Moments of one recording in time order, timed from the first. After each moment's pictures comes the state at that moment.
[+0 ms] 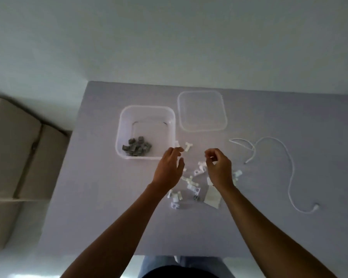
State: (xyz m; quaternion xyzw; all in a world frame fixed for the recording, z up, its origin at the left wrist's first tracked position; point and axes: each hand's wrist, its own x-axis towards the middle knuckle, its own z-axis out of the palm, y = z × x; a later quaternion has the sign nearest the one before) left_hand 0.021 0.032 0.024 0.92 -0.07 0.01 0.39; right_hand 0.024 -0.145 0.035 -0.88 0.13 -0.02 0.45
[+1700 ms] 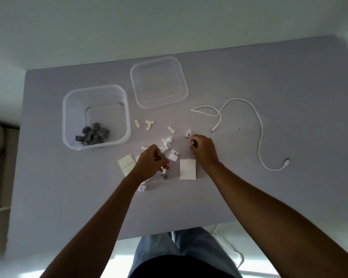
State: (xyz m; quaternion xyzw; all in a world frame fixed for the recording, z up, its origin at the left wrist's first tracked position) left_hand 0.000 -0.038 -0.002 0.81 0.04 -0.32 0.50; right_hand 0.004 -0.256 -0.050 -0.94 0.10 0.05 0.34
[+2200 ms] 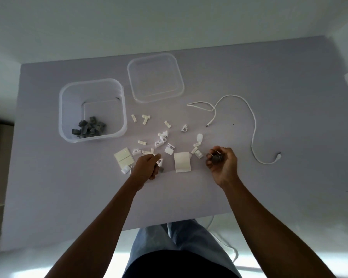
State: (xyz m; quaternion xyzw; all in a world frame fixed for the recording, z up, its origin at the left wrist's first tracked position) left_hand -0.039 -0.041 -0.015 0.72 0.21 -0.34 0.57; right_hand -0.076 -0.299 -0.015 -0.34 0.41 0.03 0.84
